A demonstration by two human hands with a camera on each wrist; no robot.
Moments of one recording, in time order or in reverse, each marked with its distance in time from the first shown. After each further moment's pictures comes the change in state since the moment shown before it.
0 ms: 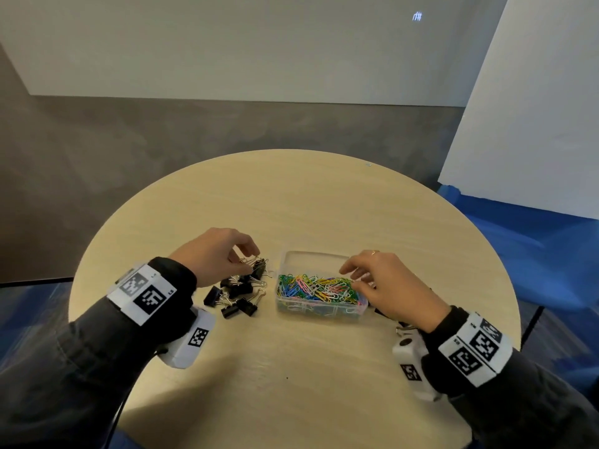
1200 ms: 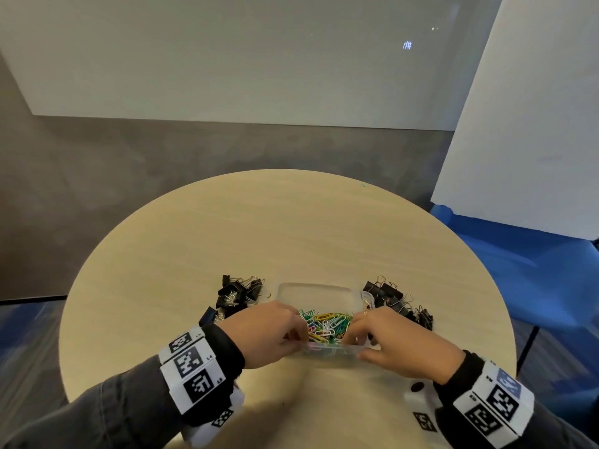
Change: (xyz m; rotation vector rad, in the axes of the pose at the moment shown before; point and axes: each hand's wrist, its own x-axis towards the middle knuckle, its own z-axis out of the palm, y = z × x) left_hand -0.014 0.057 0.063 0.142 -0.220 0.376; right_hand -0.029 0.006 0.006 -0.152 -0.339 -0.125
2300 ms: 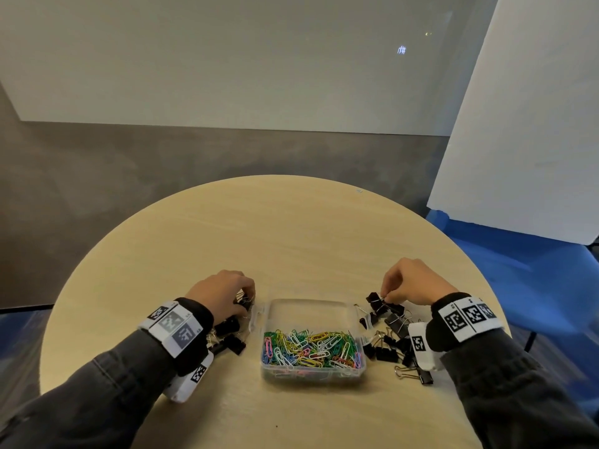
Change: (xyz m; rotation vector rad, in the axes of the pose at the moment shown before) left_hand 0.026 -0.098 -0.017 0.061 0.121 -0.423; right_hand 0.050 0.104 -0.054 0.196 0.118 0.473
